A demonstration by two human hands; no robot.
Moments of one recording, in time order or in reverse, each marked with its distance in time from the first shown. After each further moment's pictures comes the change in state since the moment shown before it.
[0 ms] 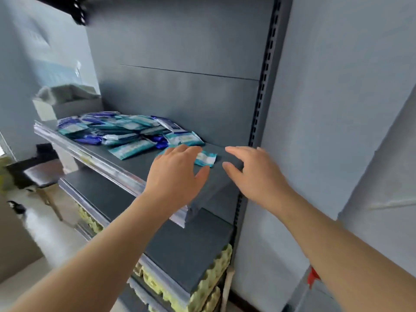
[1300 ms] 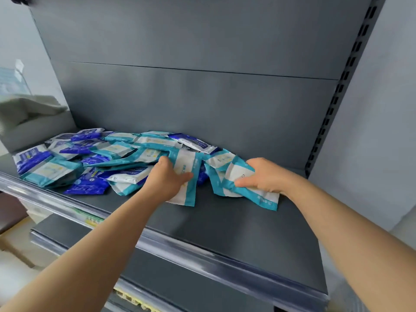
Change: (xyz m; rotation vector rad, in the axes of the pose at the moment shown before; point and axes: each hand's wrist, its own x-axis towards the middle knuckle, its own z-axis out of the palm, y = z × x) left_hand 0.177 -0.242 0.076 -0.367 -0.415 -0.368; right_hand 0.198 -0.015 0.147 0.223 -0.410 0.563
